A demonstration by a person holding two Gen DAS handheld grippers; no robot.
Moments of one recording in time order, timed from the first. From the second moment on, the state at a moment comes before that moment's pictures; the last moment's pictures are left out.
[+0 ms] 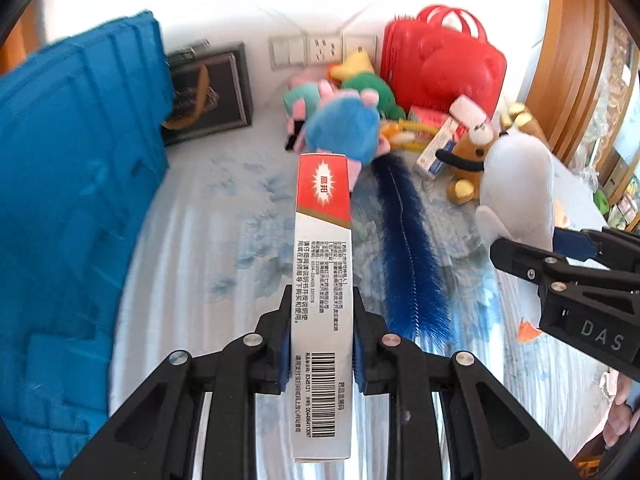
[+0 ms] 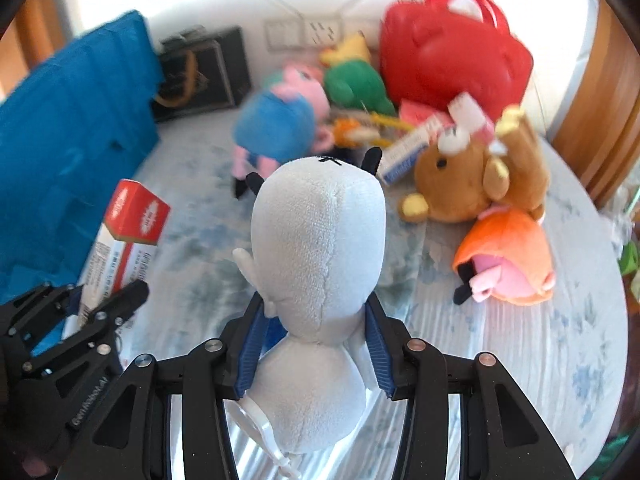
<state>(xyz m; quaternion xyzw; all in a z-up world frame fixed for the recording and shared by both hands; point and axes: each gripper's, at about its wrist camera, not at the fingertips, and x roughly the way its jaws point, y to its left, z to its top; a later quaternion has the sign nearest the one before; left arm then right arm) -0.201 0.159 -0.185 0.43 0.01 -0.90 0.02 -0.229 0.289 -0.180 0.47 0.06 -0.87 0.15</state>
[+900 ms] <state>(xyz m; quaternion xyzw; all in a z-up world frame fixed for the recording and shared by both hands) -0.014 0.012 0.012 0.15 0.01 -0.98 0.14 -0.075 0.133 0.011 0.21 0.08 -0.93 0.28</state>
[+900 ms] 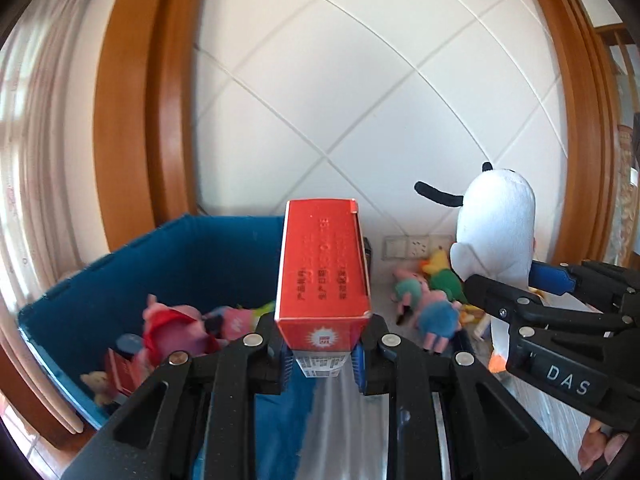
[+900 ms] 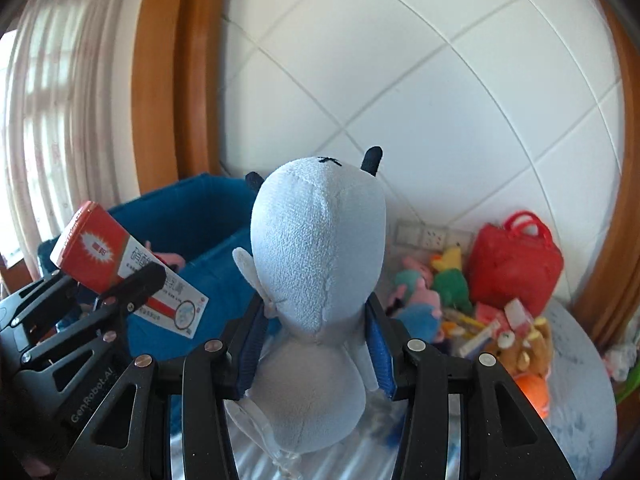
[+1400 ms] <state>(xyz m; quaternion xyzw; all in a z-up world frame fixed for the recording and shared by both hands) -0.011 -0.126 0.006 0.19 0.02 -0.96 0.22 -0.064 -0.013 0.016 0.19 0.09 -0.92 0.34</state>
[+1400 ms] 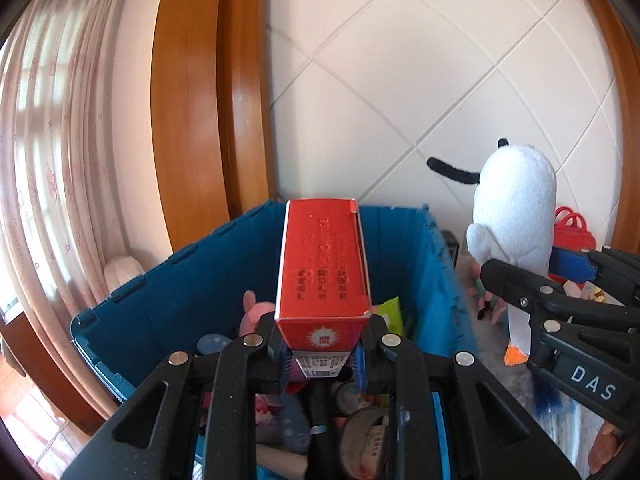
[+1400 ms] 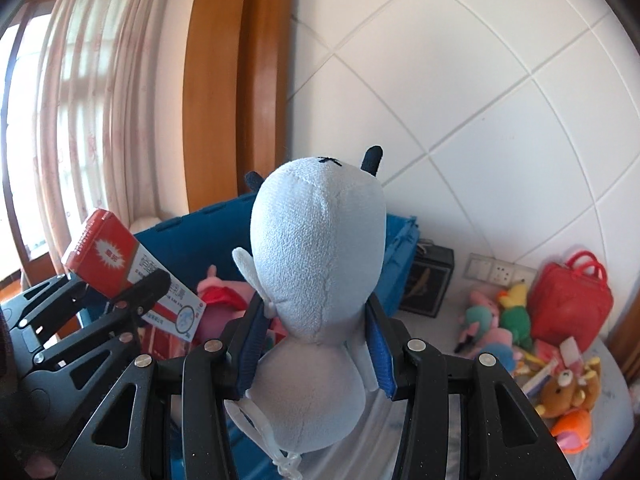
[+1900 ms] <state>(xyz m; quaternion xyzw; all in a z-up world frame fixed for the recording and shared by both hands) -0.055 -0.170 -0.011 0.26 0.04 -0.95 0.18 -0.111 -0.070 -0.009 0.23 0.11 -0.92 0.30</state>
